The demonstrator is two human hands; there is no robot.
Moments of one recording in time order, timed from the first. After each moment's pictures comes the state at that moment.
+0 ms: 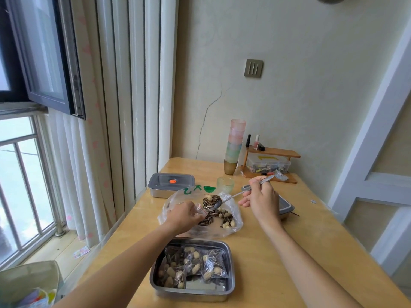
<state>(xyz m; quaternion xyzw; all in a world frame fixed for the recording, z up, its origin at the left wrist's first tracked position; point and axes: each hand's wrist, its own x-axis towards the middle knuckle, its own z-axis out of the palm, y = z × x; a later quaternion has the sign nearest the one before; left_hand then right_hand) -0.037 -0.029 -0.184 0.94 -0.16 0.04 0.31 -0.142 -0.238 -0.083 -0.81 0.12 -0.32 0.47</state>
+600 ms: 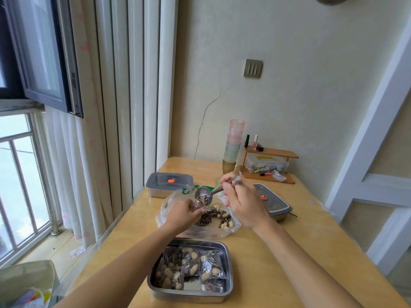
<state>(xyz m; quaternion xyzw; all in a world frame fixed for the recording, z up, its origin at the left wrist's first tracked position) -0.039 -0.035 -0.182 0.91 -0.14 0.05 0.39 -0.157 -0.212 -0.068 -0.89 -0.18 -0.29 0.29</state>
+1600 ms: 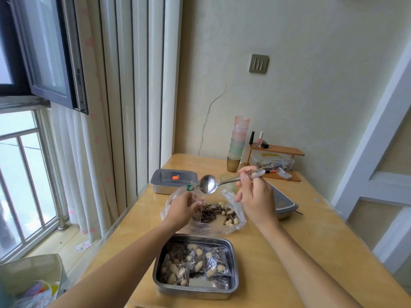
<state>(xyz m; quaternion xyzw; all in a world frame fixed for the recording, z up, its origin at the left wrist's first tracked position) -0.038 -0.022 -0.182 0.86 -0.15 0.07 0.48 -0.140 -0.220 -0.088 -0.83 -0.09 -0.42 0.36</state>
